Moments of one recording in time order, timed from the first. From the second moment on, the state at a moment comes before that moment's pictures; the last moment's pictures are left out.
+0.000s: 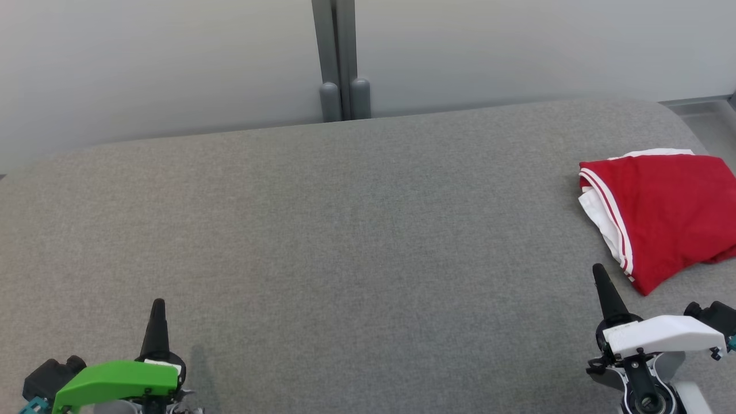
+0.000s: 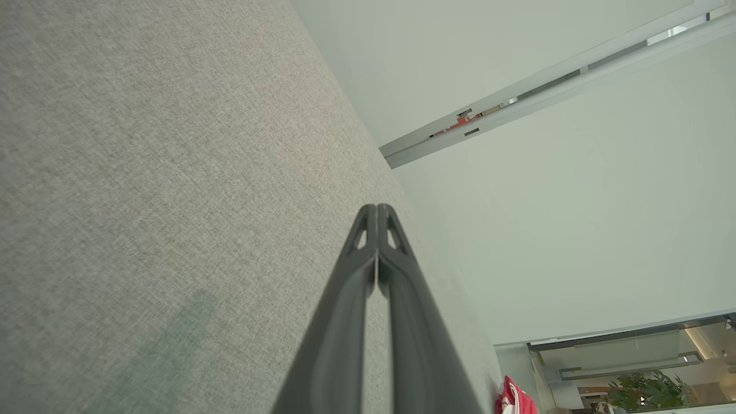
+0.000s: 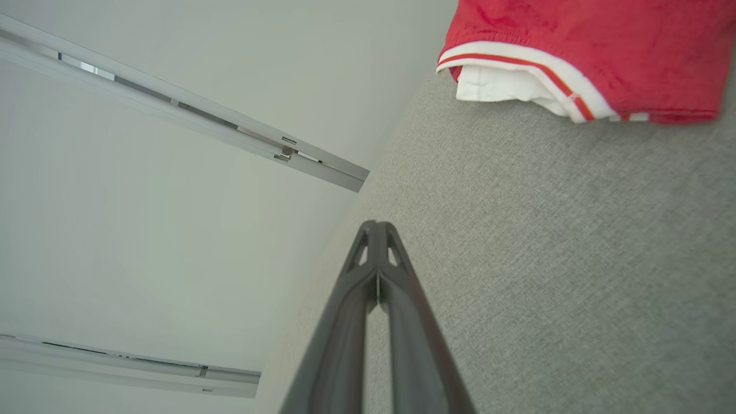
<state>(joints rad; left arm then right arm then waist) -0.05 0.04 0.09 0.29 -1.14 -0.13 -0.01 -0.13 -0.04 -0.09 0.33 1.14 0.13 -0.01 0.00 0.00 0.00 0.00</state>
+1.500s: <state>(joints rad) -0.09 0.05 0.11 0.25 -1.52 -0.13 0.09 -0.12 -0.05 -0.11 0.26 1.52 0.13 0.09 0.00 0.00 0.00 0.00</state>
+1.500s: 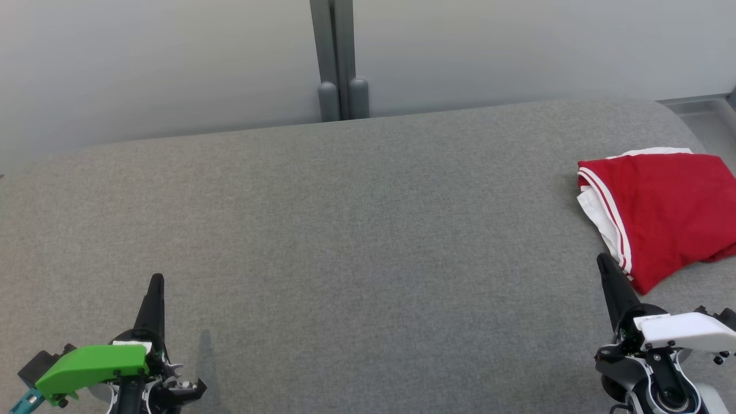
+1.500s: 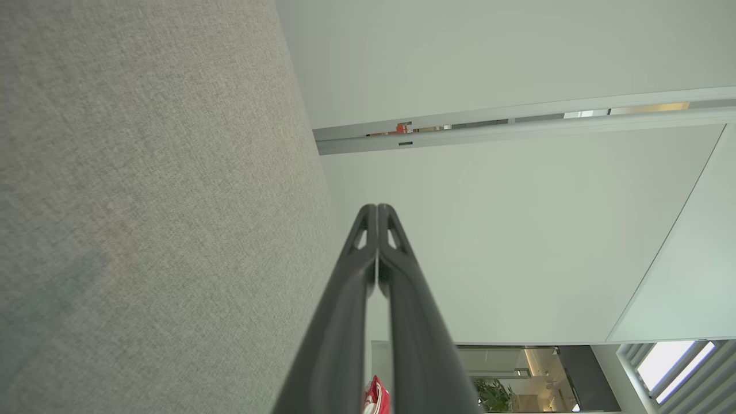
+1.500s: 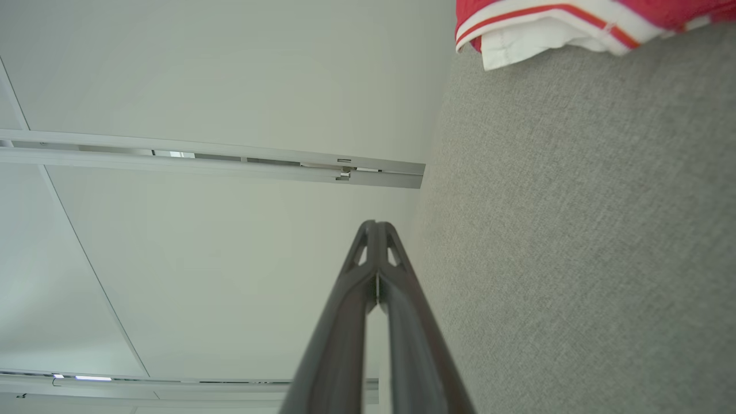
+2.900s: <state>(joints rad) -0.10 0.05 0.11 0.25 -1.61 -0.13 0.11 -0.11 -0.05 -0.11 0.25 1.61 0.13 0.11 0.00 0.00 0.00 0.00</state>
